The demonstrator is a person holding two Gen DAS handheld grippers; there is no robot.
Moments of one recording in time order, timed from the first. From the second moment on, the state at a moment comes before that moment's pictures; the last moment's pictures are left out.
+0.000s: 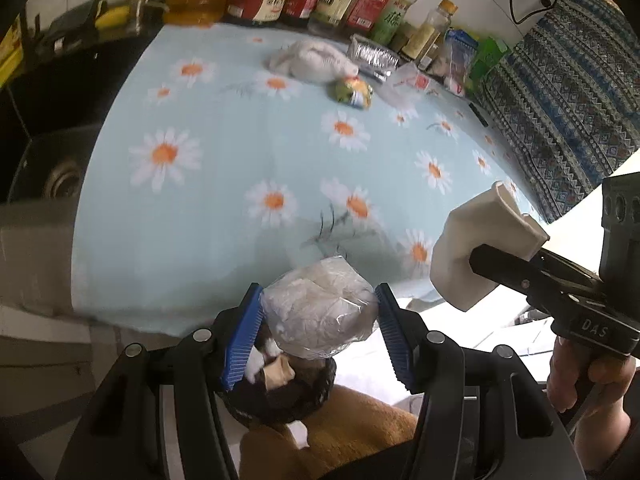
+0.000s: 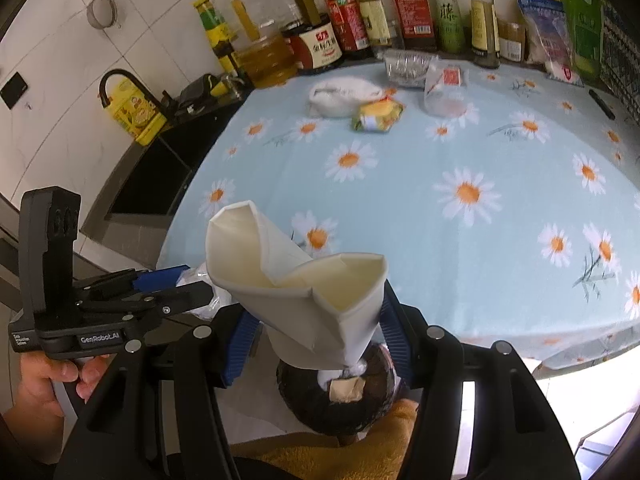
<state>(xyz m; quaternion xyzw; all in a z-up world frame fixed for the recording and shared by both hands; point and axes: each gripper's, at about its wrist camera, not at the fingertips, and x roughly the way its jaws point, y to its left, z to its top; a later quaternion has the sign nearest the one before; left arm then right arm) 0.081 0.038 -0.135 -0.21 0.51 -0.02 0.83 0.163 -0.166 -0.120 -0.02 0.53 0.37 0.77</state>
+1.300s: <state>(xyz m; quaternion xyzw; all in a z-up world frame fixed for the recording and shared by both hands) 0.012 0.034 -0.214 -0.27 0.59 -0.02 0.76 0.094 -0.160 -0.182 -0.02 0.60 0.36 0.71</state>
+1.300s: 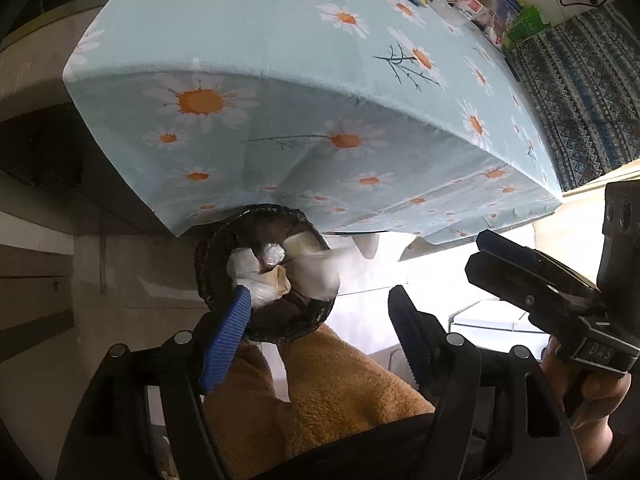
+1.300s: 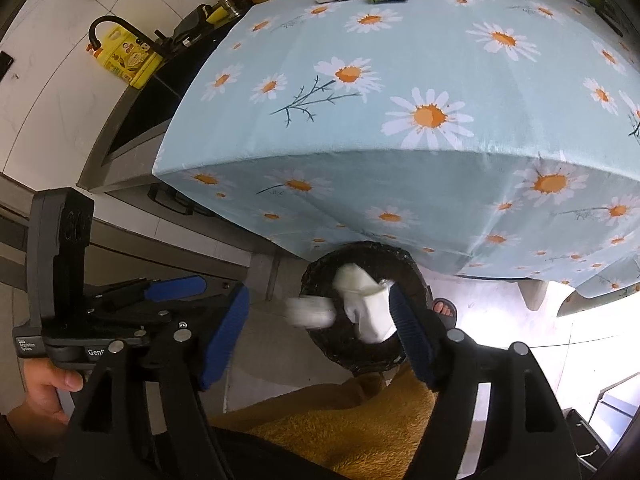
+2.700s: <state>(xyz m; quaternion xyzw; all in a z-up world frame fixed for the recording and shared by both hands) 0.083 0.035 -0.104 -0.22 0.51 -0.03 0.83 0.188 -0.190 -0.110 0.00 0.53 0.36 0.77</state>
